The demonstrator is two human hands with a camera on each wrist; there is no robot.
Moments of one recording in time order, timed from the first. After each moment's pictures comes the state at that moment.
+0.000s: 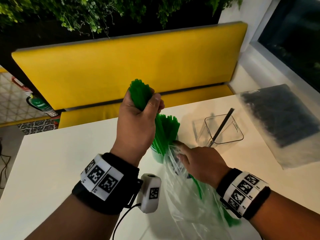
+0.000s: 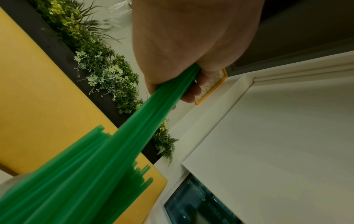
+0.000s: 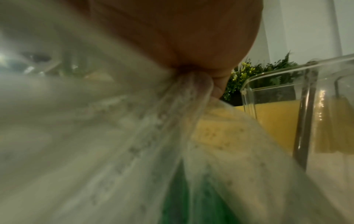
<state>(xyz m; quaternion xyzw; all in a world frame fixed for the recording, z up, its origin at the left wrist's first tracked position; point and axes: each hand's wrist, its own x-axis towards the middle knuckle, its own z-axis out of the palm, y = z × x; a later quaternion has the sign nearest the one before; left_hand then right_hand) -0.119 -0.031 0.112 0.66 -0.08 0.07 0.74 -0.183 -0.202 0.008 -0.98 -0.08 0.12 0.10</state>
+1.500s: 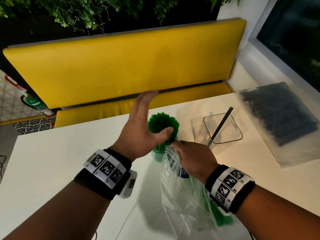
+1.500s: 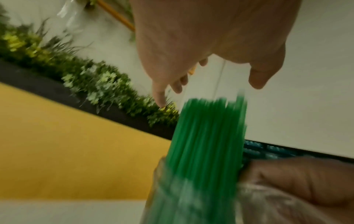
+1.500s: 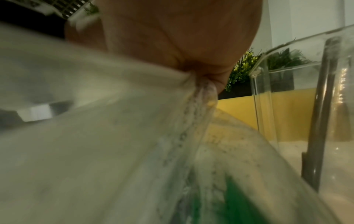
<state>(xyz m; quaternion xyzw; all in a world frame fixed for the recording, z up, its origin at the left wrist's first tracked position) -0.096 -0.008 0.049 0.87 -0.24 0.02 0.43 -0.167 -0.191 -0.012 -0.99 -0.11 0.06 0.12</state>
